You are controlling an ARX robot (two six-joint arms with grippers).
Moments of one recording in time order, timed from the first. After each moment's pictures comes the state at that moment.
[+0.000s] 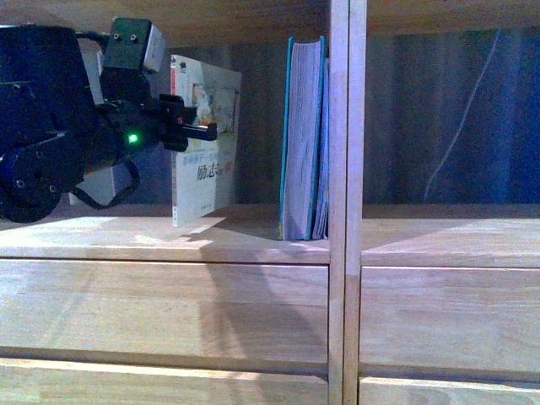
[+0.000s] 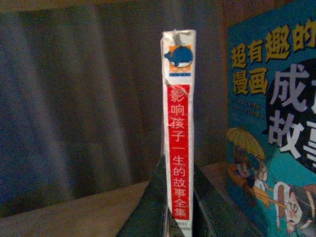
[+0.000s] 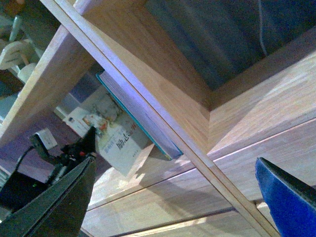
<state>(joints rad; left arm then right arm) -0.17 2.05 1.56 0.82 0.25 0.12 0.35 0.69 0.45 0.45 0.27 0.68</state>
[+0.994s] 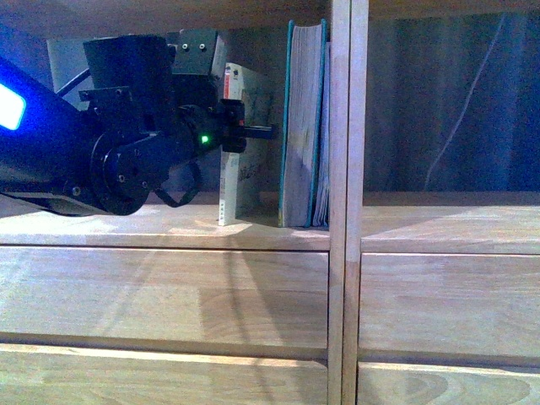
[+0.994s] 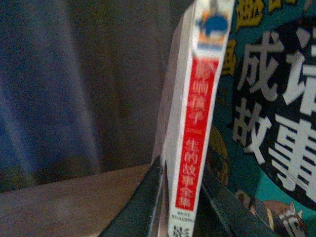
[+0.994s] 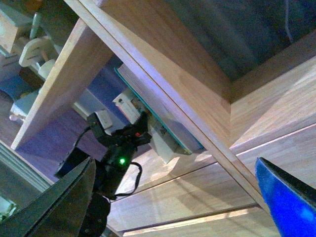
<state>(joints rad) -0.31 2.18 1.72 0.69 0.11 0.11 0.37 0.73 0.45 0.50 0.24 0.73</state>
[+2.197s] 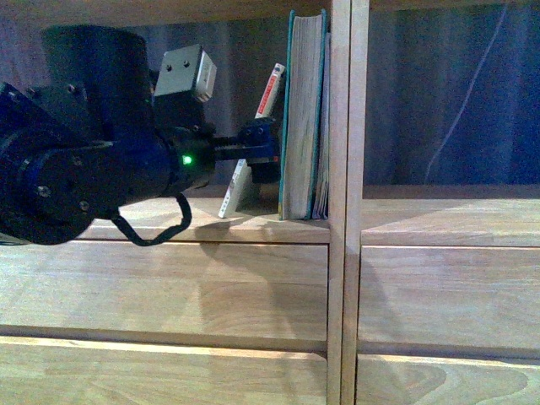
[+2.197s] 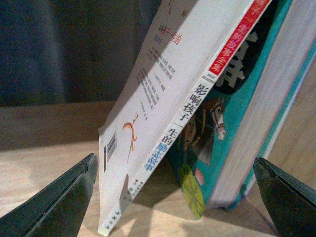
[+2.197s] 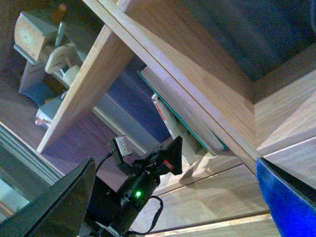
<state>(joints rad) -0.32 1.95 1.36 0.66 0.16 -0.06 0.46 0.74 0.48 0.53 0.31 0.75</state>
